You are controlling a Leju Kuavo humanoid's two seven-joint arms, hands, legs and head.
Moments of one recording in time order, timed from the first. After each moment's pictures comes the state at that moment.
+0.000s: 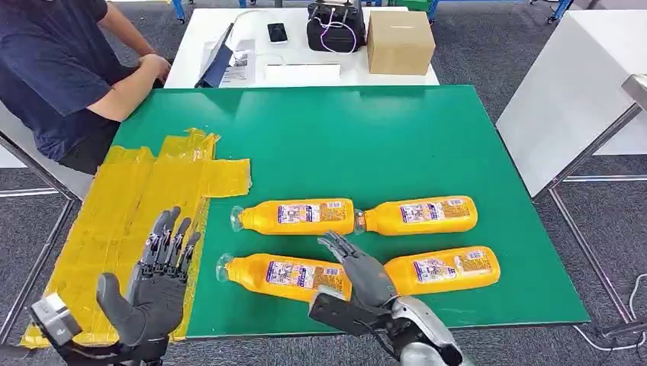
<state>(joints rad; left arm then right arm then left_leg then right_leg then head) 0.28 0.06 -0.30 -1.98 0.35 -0.02 -0.25 -0.13 -0.16 0.73 -1.58 0.52 0.11 0.15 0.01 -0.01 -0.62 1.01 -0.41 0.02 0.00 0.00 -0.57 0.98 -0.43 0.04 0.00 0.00</state>
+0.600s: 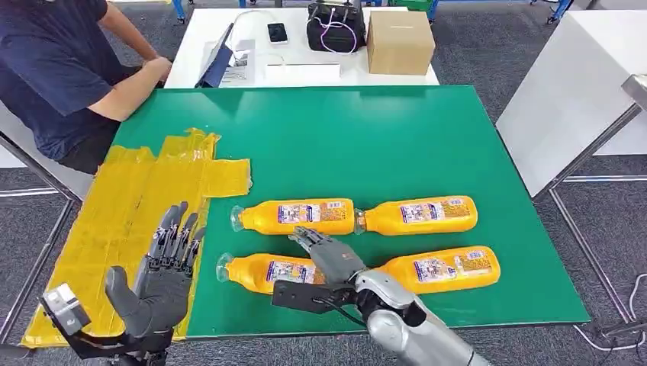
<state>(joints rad) 0.24 0.06 -0.29 -1.94 0.35 -0.06 -0.25 -0.38 -0.08 0.91 -1.35 0.51 0.19 0.22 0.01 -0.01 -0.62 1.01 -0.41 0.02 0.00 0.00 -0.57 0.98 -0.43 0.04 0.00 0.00</state>
